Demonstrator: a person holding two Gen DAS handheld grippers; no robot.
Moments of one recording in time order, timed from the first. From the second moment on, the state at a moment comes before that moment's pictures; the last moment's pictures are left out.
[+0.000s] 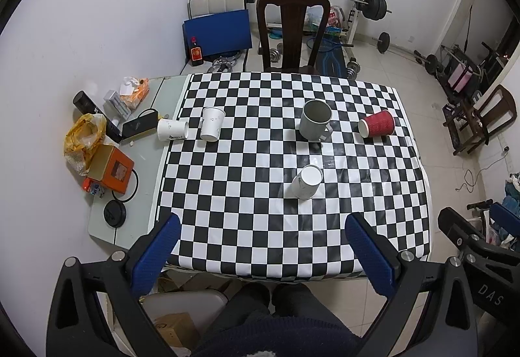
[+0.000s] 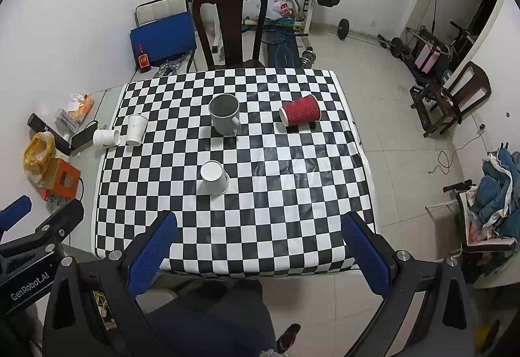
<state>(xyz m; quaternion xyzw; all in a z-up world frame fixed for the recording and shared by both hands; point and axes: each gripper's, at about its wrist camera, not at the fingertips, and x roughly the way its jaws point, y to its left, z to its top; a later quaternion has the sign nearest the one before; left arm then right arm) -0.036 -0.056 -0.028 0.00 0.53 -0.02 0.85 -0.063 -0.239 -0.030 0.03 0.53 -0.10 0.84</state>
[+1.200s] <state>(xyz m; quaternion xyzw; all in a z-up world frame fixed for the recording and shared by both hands) -0.037 -0.058 -0.023 0.01 0.53 -0.02 0.85 -0.060 -0.242 -0.027 0.03 0.53 -0.10 0.84</state>
